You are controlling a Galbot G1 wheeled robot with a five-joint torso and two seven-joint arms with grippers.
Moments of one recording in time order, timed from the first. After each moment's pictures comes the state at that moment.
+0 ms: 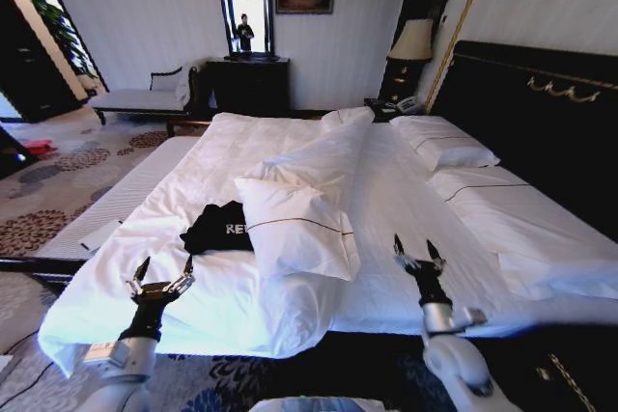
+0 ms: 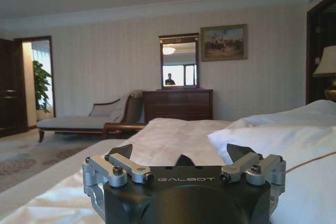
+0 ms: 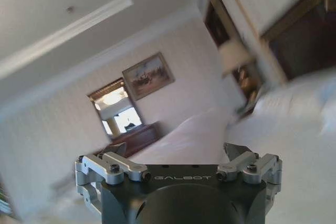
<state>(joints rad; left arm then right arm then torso) 1.85 -1.45 -0.87 -2.33 -0.29 -0.04 0.04 -1.52 1.08 0.55 2.14 0.95 0.20 0.18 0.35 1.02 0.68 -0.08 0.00</state>
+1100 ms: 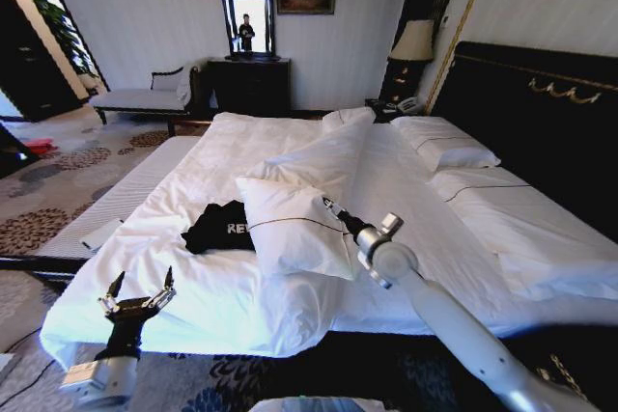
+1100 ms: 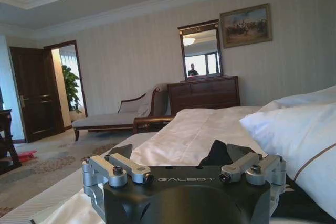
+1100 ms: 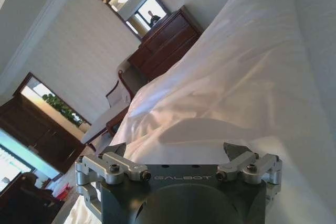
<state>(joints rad) 1.92 -1.53 -0.95 -2.33 -0.23 -0.07 0.04 -0.74 0.96 -0.04 1.89 1.47 -0.10 0.50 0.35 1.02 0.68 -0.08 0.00</state>
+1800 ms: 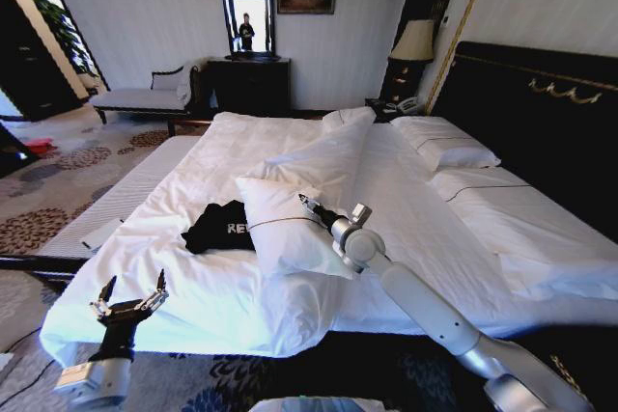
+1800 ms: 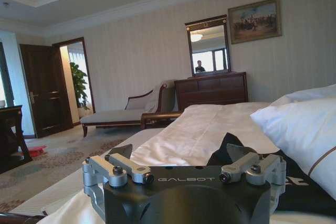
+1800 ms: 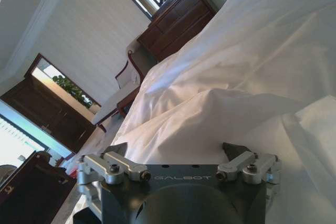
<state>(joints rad) 1.90 -1.52 -0.98 -2.28 -0.24 -0.08 0.04 -0.59 1.05 -0.19 1.77 1.49 -0.10 0.51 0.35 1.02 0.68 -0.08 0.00</state>
